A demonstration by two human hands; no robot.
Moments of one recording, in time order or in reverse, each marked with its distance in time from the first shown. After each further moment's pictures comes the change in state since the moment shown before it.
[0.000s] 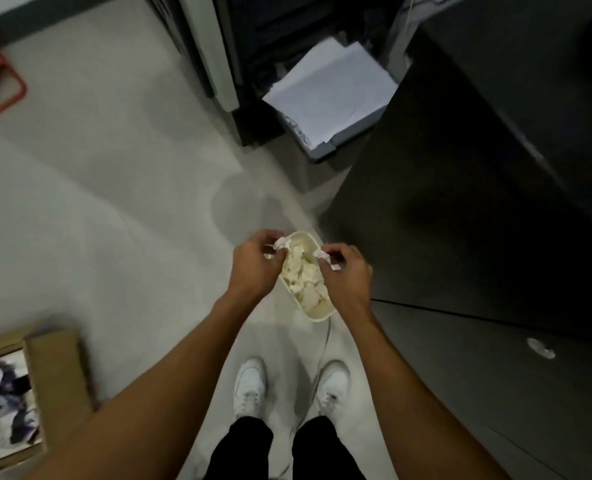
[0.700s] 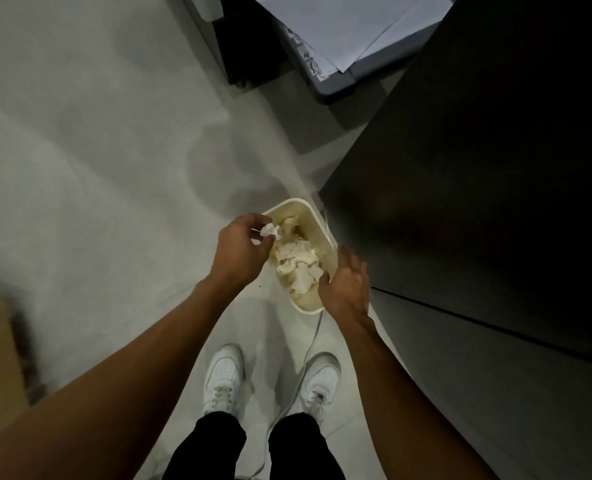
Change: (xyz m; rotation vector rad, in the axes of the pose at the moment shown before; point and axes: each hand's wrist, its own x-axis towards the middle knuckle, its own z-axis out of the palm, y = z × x) left_hand 0.052 -0.123 0.077 0.044 -0.003 -0.078; right_hand 0.045 0.160 0.065 -0.666 -0.174 0.071
